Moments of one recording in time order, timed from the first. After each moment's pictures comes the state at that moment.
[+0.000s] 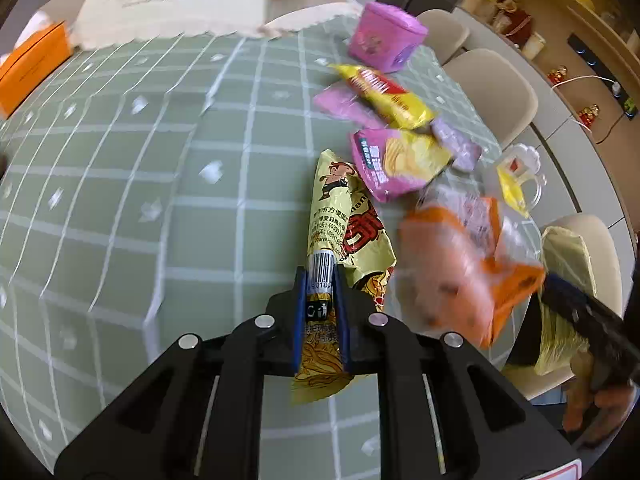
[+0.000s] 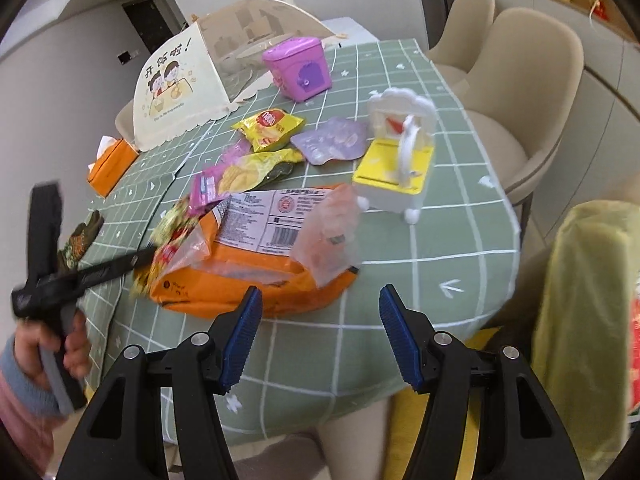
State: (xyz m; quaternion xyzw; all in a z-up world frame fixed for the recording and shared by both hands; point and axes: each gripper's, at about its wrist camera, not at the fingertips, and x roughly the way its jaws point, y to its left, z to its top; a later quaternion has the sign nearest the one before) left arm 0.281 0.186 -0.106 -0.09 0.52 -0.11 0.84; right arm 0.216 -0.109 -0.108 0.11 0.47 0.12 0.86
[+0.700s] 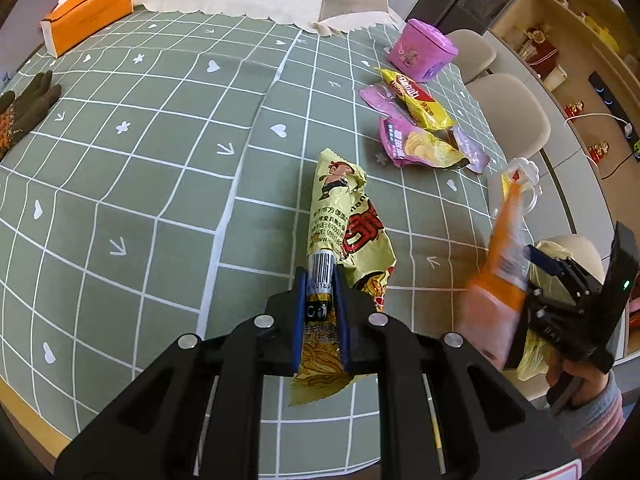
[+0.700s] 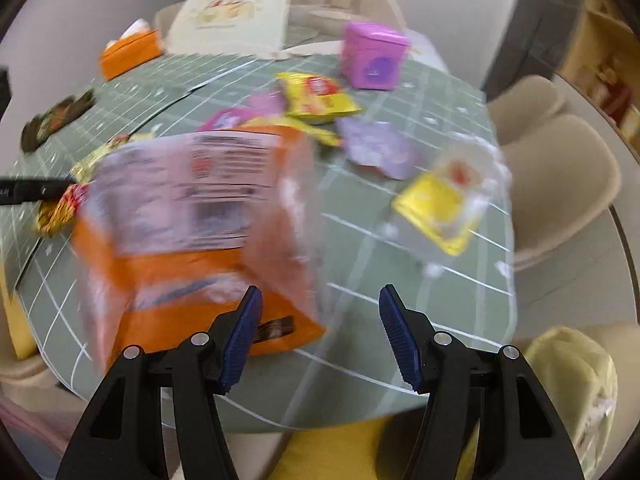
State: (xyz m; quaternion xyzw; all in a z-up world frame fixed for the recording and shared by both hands) left arm 0.238 0.219 -0.093 -0.14 0.53 -0.08 0.83; right arm 0.226 -0.082 -0.108 -0.09 0.46 0.14 0.87
